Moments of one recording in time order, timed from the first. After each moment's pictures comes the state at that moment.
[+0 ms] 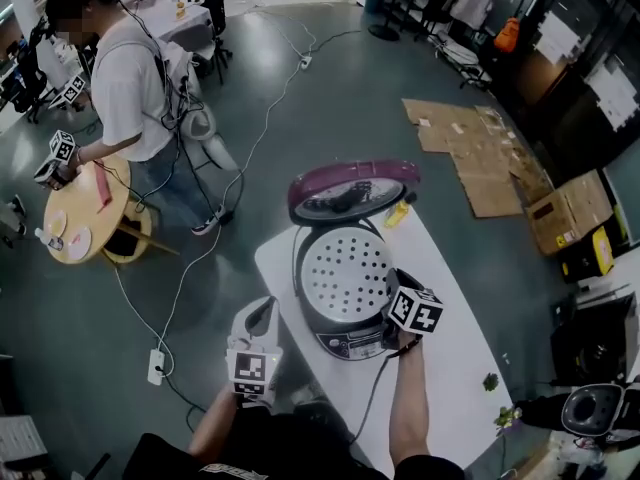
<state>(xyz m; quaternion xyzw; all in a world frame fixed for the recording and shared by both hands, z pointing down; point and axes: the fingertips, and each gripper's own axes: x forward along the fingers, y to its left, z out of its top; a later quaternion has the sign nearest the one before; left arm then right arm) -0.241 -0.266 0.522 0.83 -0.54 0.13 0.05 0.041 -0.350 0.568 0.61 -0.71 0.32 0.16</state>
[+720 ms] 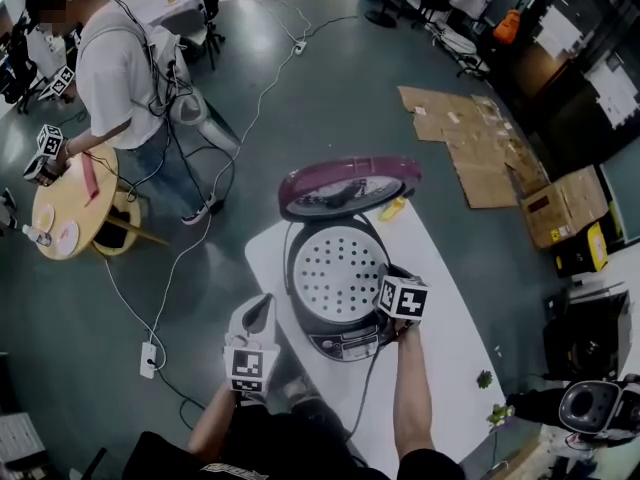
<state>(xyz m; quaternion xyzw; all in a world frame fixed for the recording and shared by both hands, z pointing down) -0.233 -0.280 0.547 0.83 -0.54 0.13 0.08 0.044 -0.367 0.608 0.59 -0.68 0.33 0.28</state>
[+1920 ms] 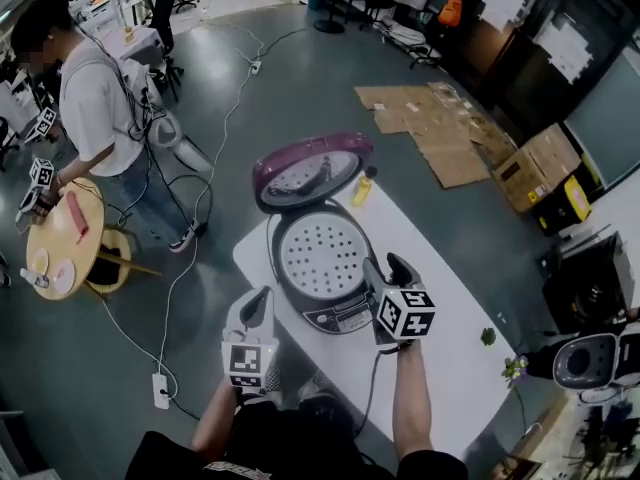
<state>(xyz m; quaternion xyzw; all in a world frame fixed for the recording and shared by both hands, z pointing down) -0.220 -0.253 0.496 0.87 -0.48 0.10 0.03 0.026 -0.285 0.492 0.63 -0.74 0.22 0.13</state>
